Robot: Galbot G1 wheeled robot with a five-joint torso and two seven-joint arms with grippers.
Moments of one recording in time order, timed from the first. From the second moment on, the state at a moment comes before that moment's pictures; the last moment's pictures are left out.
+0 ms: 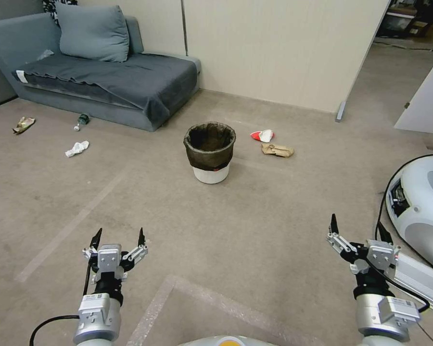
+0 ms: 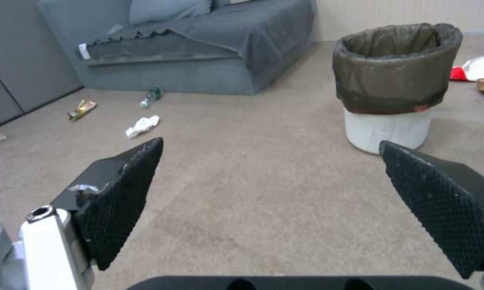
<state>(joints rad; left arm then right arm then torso) 1.86 -1.54 -0.62 -2.27 0.09 0.06 -0.12 -1.82 1.61 0.70 2.24 0.02 0.09 0.08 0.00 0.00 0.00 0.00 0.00</state>
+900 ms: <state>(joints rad) 1.86 -1.53 -0.62 -2.29 0.08 0.06 -0.11 -1.82 1.61 0.69 2.22 0.00 0.09 0.06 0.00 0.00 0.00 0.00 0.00</state>
